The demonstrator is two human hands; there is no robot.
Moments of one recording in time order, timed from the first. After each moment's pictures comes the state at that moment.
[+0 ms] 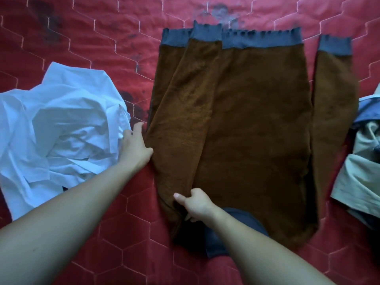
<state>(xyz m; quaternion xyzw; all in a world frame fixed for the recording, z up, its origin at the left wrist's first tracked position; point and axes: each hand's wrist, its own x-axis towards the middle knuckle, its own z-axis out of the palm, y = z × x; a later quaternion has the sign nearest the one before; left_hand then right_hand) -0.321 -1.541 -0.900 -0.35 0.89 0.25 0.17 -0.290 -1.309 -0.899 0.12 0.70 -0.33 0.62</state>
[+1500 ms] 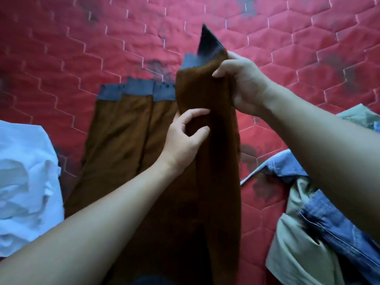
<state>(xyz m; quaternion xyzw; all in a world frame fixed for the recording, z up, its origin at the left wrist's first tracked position) -0.592 -1.275 -0.816 -0.20 0.75 0.63 -0.06 -0.757 -1.177 -0.771 -0.02 0.55 -0.74 0.38</state>
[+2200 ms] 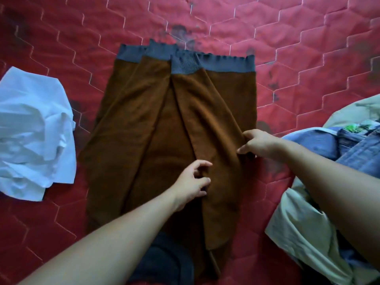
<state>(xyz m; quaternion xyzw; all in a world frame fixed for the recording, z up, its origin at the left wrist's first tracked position) -0.432 -1.230 -0.886 -0.39 0.54 0.71 0.23 -0.644 -1.082 -0.891 -0.09 0.83 -0.20 0.51</state>
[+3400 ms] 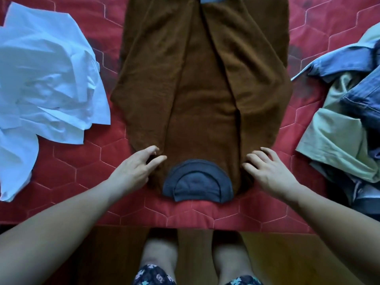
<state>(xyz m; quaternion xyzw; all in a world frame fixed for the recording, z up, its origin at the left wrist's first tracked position) -0.169 -1.411 -0.897 0.08 0.97 0.16 0.19 -0.339 -1.004 -0.893 -0.54 0.83 0.02 0.17</state>
